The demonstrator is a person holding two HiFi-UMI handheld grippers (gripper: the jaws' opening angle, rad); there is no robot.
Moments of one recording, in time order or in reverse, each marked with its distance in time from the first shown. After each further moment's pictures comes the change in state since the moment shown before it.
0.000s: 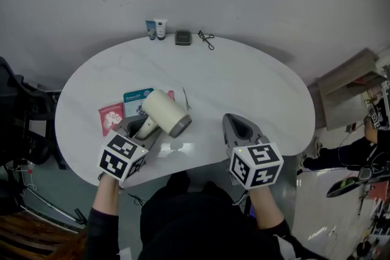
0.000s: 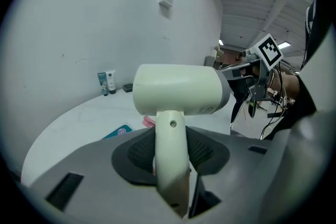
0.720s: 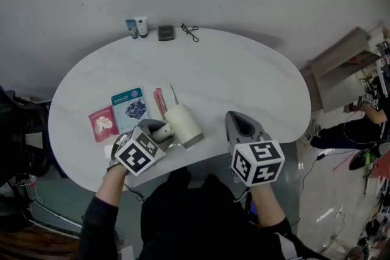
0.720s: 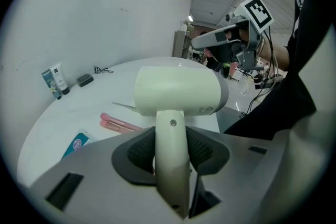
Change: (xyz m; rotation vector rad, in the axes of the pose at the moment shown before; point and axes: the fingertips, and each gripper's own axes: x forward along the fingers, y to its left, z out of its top) left arm 0.066 -0.065 -0.038 0.241 0.242 -0.268; right arm -0.019 -0.034 -0.022 0.064 0.017 -0.112
